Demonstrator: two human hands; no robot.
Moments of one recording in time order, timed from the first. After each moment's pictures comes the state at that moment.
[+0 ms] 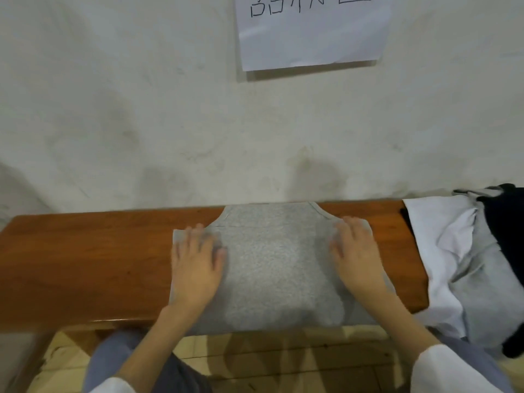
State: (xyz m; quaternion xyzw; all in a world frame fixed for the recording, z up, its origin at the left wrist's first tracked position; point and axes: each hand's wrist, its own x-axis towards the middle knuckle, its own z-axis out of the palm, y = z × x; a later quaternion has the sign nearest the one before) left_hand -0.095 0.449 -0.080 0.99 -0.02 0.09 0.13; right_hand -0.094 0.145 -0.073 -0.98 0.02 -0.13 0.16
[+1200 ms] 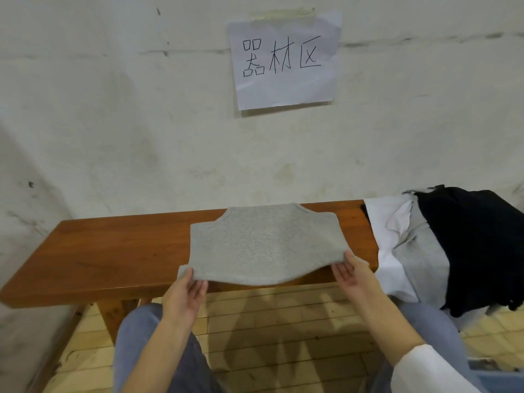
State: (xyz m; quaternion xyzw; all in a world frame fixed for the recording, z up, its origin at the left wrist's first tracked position) left_hand -0.220 0.457 -0.031 0.37 0.35 -0.02 0.86; right_hand -0.223 0.139 -0.019 -0.28 0.36 -0.01 0.89
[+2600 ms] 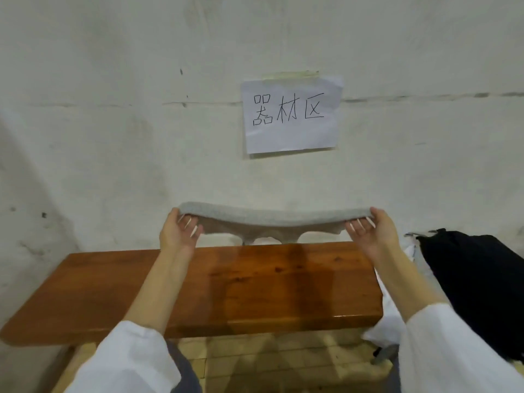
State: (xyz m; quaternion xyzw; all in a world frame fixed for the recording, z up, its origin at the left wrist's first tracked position) left_hand -0.099 0.465 0.113 0.40 0.20 0.09 0.89; right_hand -0.127 0.112 0.117 -0.34 0.21 -0.10 0.91
